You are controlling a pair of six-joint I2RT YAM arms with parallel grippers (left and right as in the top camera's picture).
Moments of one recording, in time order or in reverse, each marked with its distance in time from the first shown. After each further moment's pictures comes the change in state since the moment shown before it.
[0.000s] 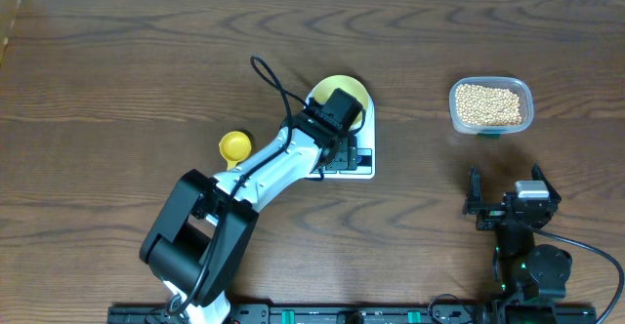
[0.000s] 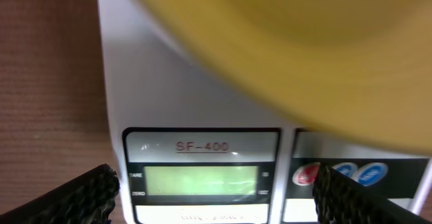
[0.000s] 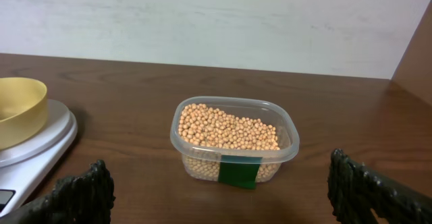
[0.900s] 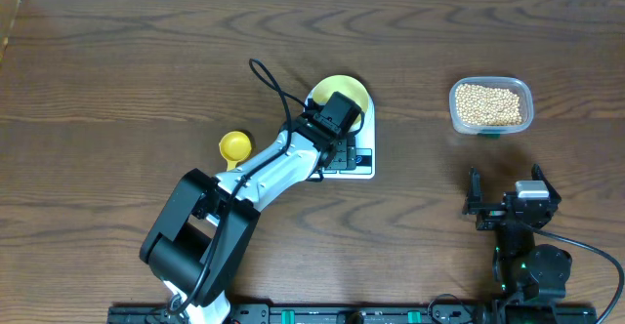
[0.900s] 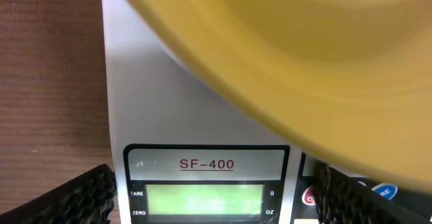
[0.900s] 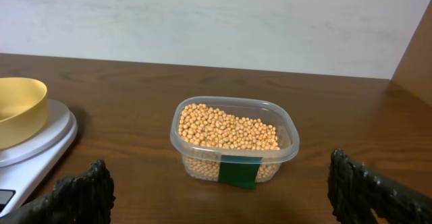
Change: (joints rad) left arm 0.000 0.000 -0.034 0.067 -0.025 0.000; right arm 0.000 0.000 0.000 0.000 0.000 0.000
